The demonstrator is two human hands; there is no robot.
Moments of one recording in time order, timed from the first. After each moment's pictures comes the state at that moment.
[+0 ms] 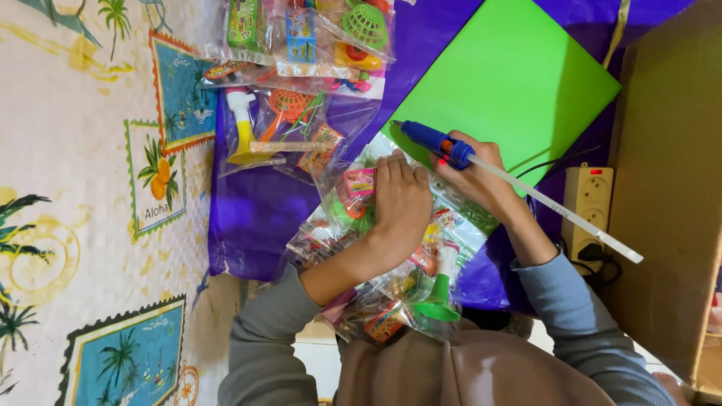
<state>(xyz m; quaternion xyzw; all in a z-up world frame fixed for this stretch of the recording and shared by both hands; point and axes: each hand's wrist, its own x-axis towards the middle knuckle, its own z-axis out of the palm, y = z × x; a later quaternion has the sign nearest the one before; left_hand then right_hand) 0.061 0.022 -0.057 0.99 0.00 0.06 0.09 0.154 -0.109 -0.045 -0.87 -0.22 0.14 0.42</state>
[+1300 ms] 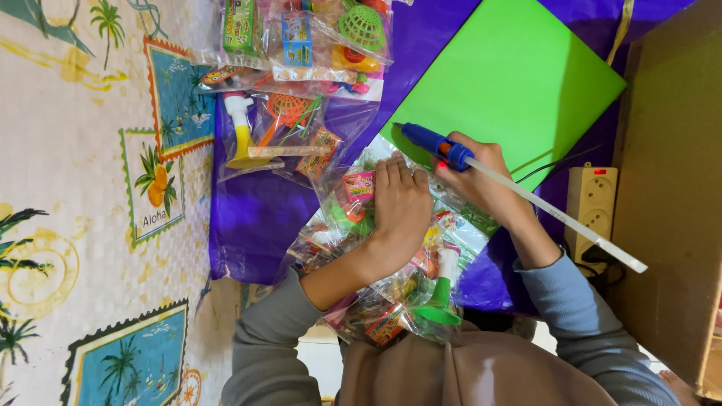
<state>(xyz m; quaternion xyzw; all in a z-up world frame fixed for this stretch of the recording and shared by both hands) 0.060 0.023 -0.052 0.99 0.01 0.13 0.11 0.152 -0.109 -0.036 -0.88 -0.21 0.14 0.39</state>
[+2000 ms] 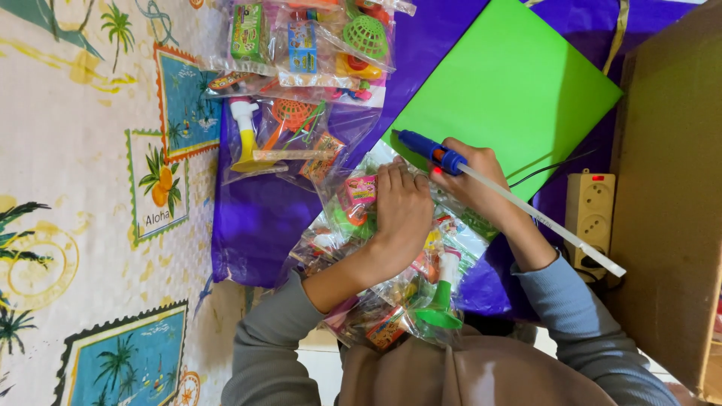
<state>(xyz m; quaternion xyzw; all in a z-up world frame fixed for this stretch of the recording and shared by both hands) 0.061 0.020 -0.052 0.98 0.01 0.17 0.10 0.159 -0.109 -0.060 -0.89 -0.21 0.16 0.36</state>
